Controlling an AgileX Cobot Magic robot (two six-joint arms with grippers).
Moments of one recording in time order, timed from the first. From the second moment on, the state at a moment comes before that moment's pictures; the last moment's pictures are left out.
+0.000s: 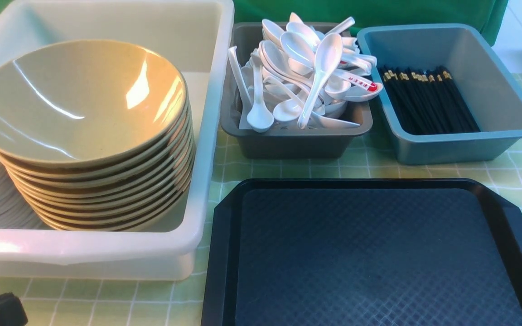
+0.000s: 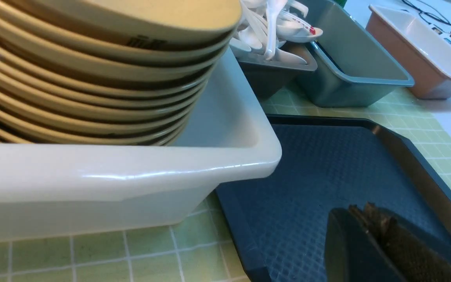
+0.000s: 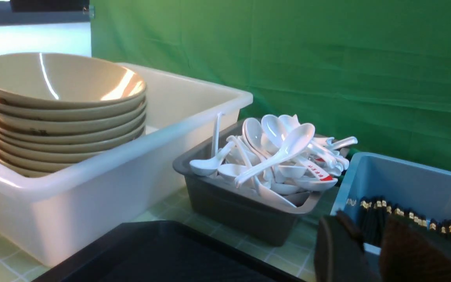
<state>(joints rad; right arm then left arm) 0.25 0.10 -0.36 0.53 0.26 -0.55 -0.26 0.12 -0.55 -0.28 0.89 -0.09</state>
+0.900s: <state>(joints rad) 0.25 0.10 -0.36 0.53 0.26 -0.55 -0.02 0.00 -0.05 -0.08 0.35 -0.07</state>
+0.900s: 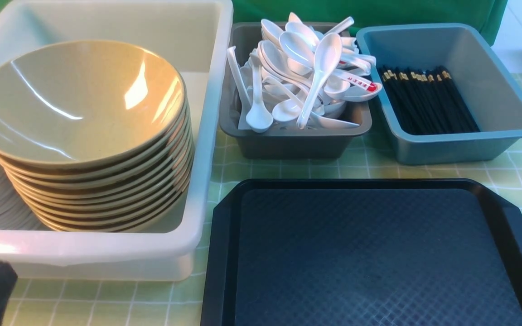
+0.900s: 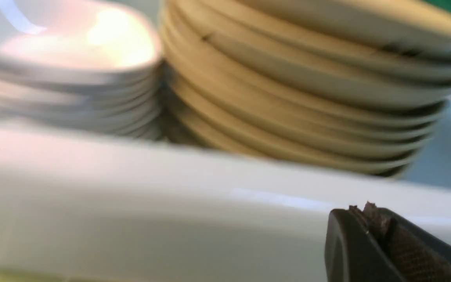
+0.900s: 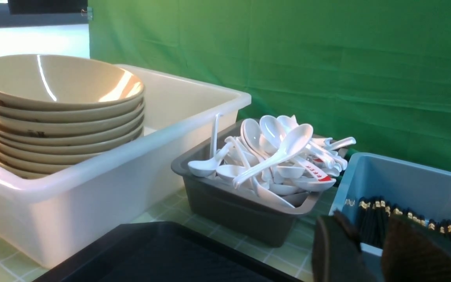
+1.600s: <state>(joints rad) 0.25 0.09 -0.36 0.53 0.26 -0.55 -0.05 -0.01 0.02 -0.07 0.33 -0.07</state>
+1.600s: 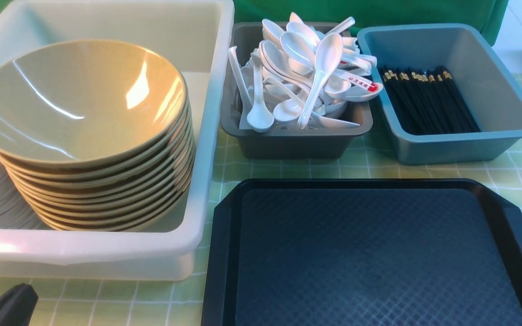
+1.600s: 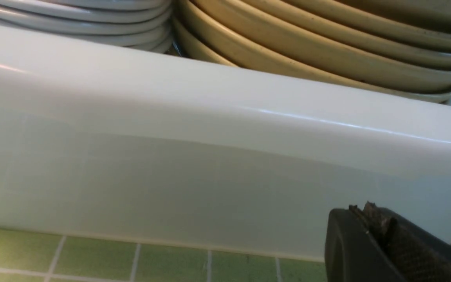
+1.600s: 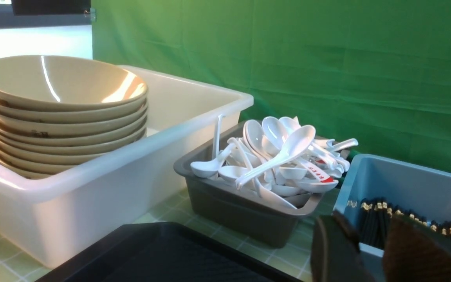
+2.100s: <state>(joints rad) 0.25 0.09 -0.36 0.53 0.26 -0.55 -0.05 -0.01 0.02 -0.07 0.33 -0.06</state>
